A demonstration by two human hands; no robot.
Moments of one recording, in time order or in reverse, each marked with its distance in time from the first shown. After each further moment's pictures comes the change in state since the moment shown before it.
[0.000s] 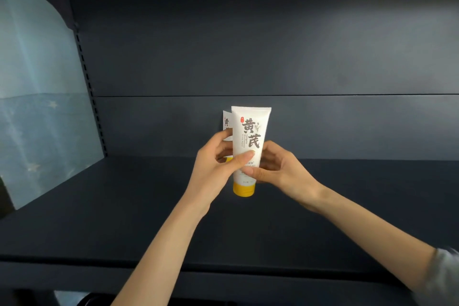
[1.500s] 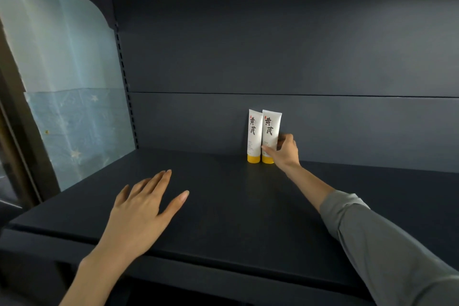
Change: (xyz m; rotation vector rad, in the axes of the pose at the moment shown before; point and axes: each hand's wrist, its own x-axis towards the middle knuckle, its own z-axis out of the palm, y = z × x) left_hand -0.079 -0.024 -0.121 1.465 0.008 -0.295; right_hand 0.136 0.104 -0.005 -0.394 0.479 0.258
